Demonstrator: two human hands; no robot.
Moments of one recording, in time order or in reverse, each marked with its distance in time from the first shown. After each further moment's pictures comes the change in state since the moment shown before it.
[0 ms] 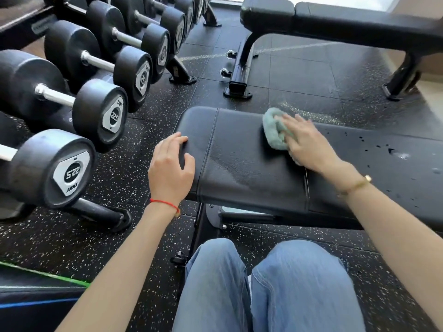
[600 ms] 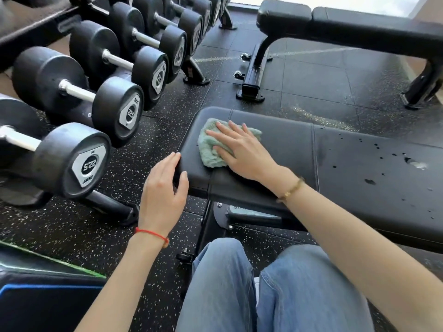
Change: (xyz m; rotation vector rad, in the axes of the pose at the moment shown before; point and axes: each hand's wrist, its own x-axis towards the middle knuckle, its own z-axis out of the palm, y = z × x) left_hand -0.048 -0.019 -0.039 0.009 -0.071 -0.012; right_hand 0.018 -0.131 0.053 0.041 -0.098 -0.328
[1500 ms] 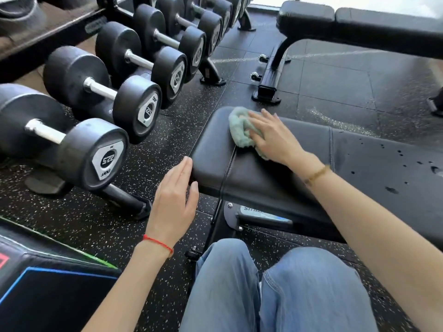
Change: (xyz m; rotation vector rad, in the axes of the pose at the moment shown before) left_hand -0.022 -0.007 -0.002 0.086 -0.047 0.085; right_hand 0.022 0.041 -0.014 0.014 0.027 0.050
